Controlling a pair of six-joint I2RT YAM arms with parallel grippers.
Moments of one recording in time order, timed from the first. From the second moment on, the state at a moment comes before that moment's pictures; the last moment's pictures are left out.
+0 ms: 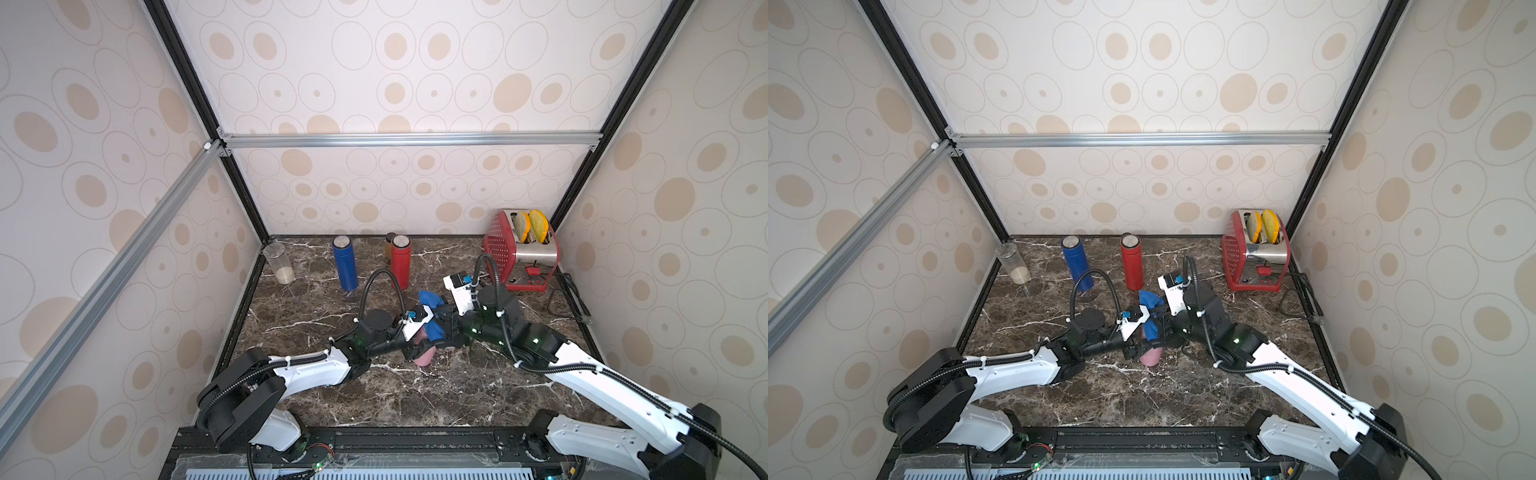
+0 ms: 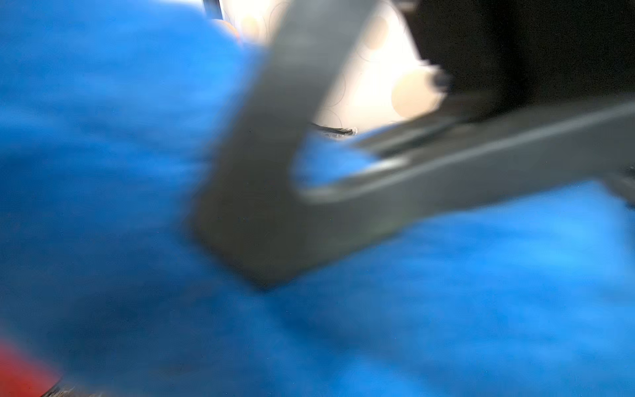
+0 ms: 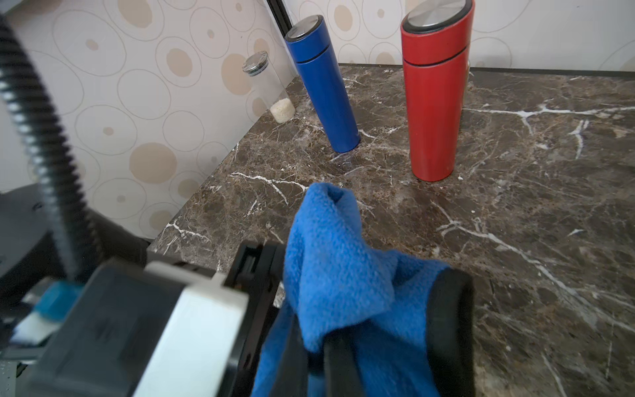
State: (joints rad) left arm -0.85 1.44 0.61 0.57 0.32 0.10; right arm 0.84 1.13 0.92 -0.28 -0.14 0.35
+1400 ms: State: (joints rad) left arm -0.76 0.97 0.29 0.70 -0.40 -1.74; right arm 0.72 0.97 0.78 -0.04 -0.38 0.30
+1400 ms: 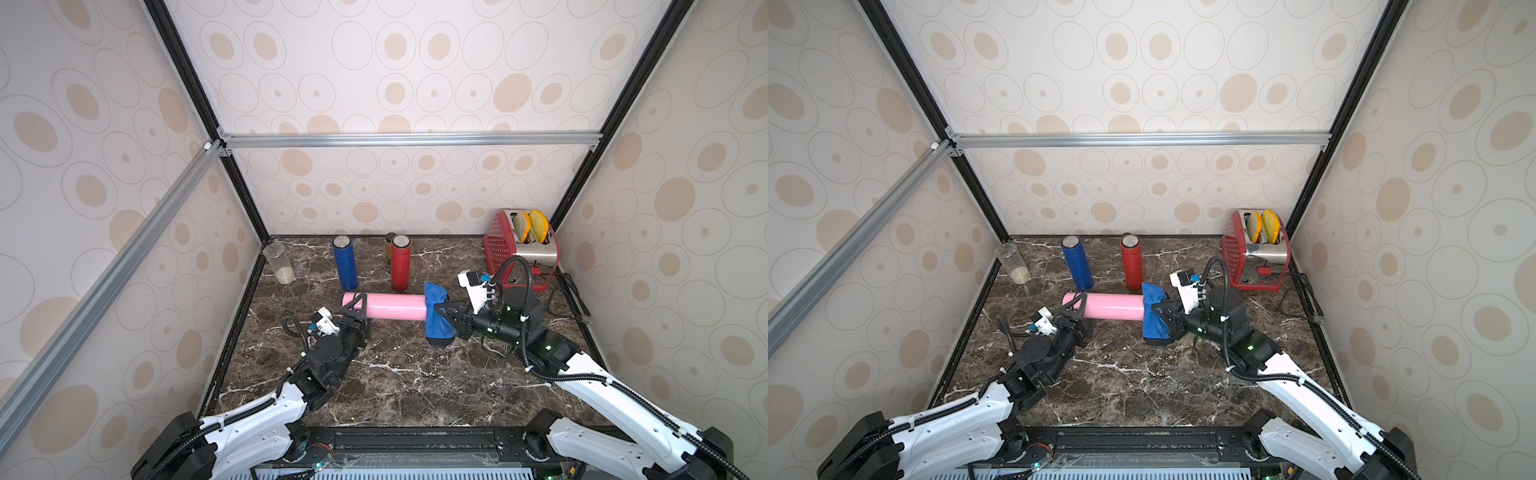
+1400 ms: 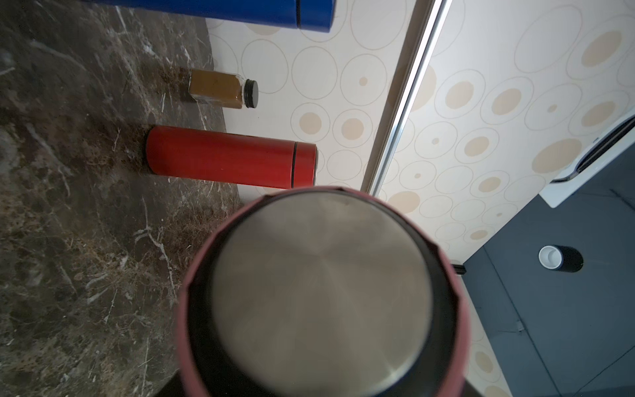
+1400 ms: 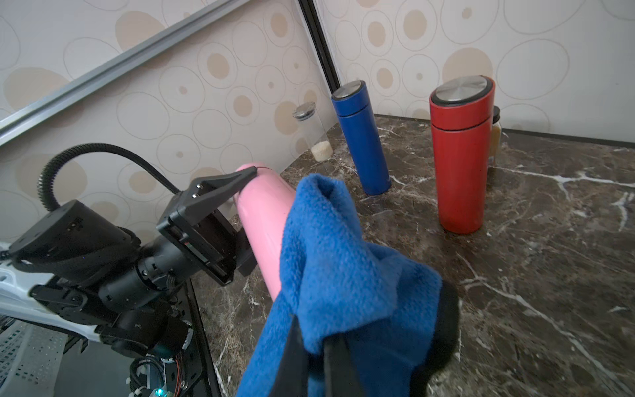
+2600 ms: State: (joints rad) left arm -0.75 0.78 0.29 0.68 -0.37 -1.85; right arm 0.70 0.97 0.75 0.18 -0.47 0.35
